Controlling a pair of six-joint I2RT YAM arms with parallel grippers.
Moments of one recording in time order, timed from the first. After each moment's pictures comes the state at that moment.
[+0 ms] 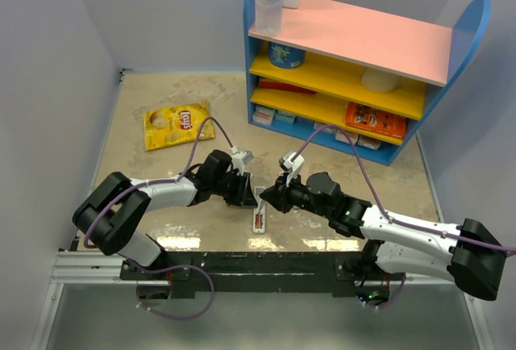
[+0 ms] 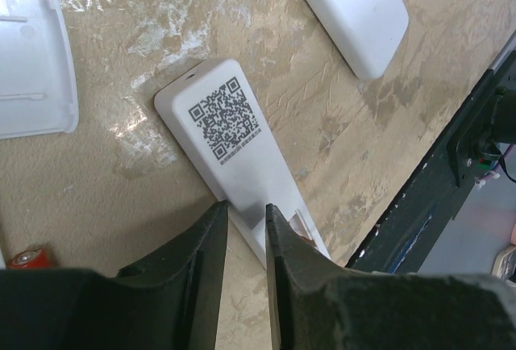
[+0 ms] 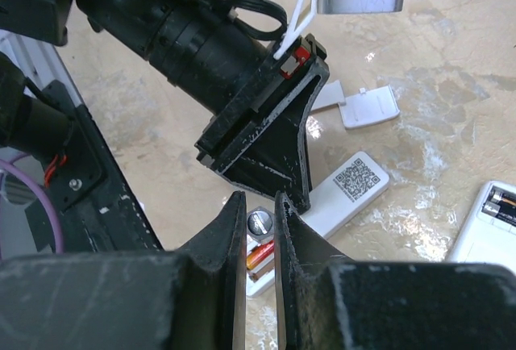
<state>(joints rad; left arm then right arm) -0.66 1.52 0.59 0.11 0.47 -0.51 0.99 1.02 0.48 0.25 -0.01 0.35</state>
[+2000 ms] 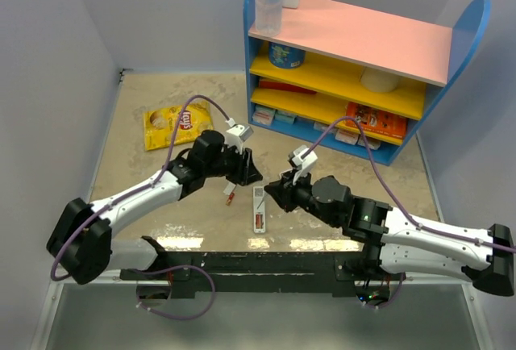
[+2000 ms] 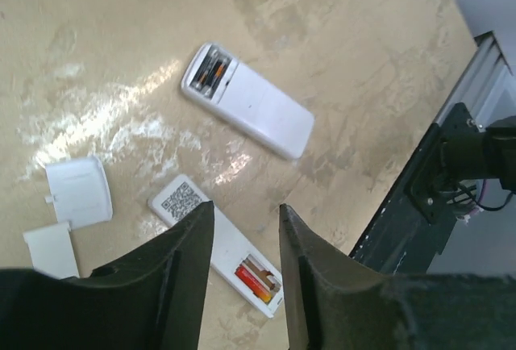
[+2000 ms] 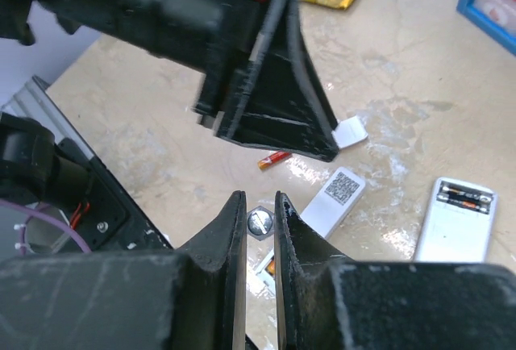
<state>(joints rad) -0.67 1.33 0.77 -0.05 0.37 -0.41 1.20 0.91 0.69 -0.07 0.35 0.40</state>
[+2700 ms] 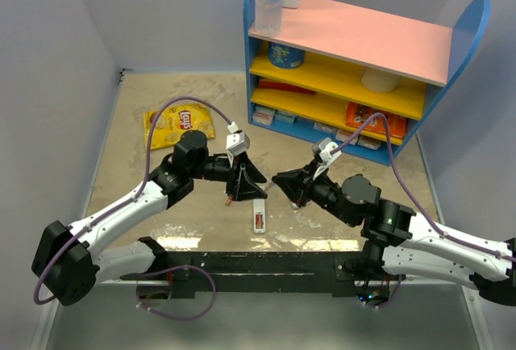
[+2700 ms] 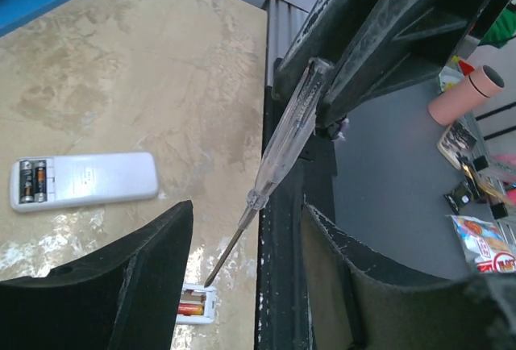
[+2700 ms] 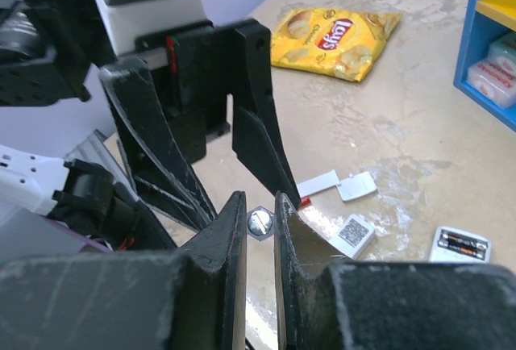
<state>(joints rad) -0.65 1.11 0.74 0.12 0.89 -0.22 1.17 0.73 0.73 -0.08 0.33 0.37</state>
